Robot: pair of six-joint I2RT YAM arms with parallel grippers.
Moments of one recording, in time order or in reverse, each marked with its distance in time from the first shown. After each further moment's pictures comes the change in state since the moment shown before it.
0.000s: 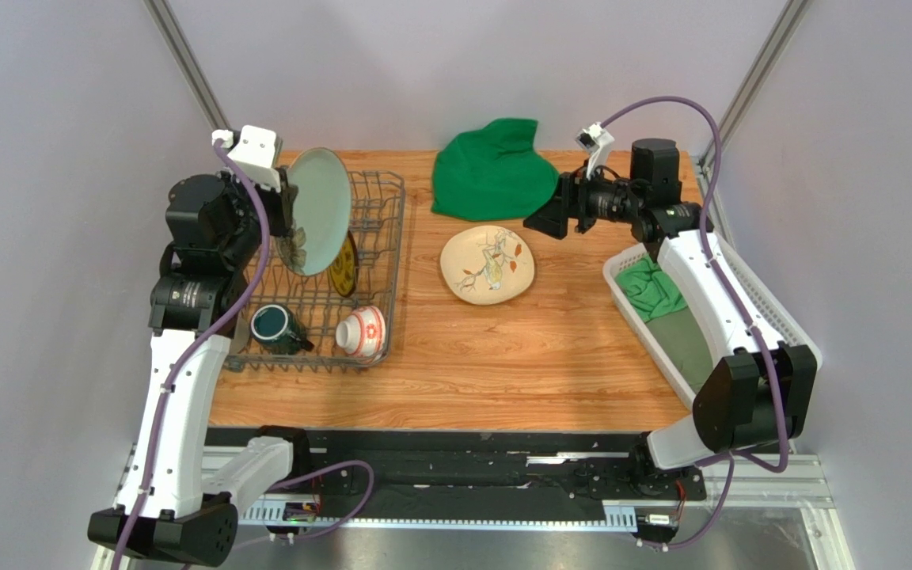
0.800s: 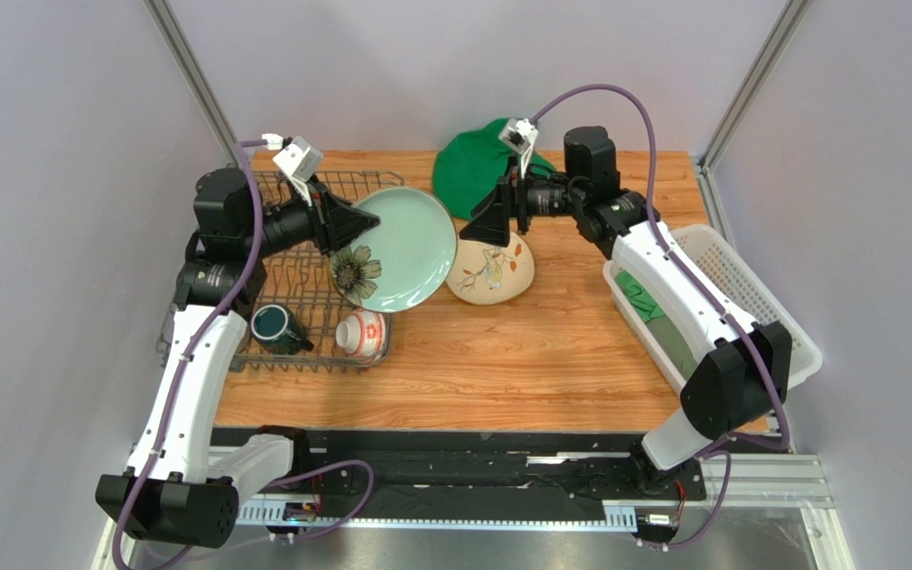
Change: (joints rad) left arm -0.002 0.067 -0.089 0.132 0.789 -0.248; right arm 0.268 0.083 0.144 0.117 -0.105 0.089
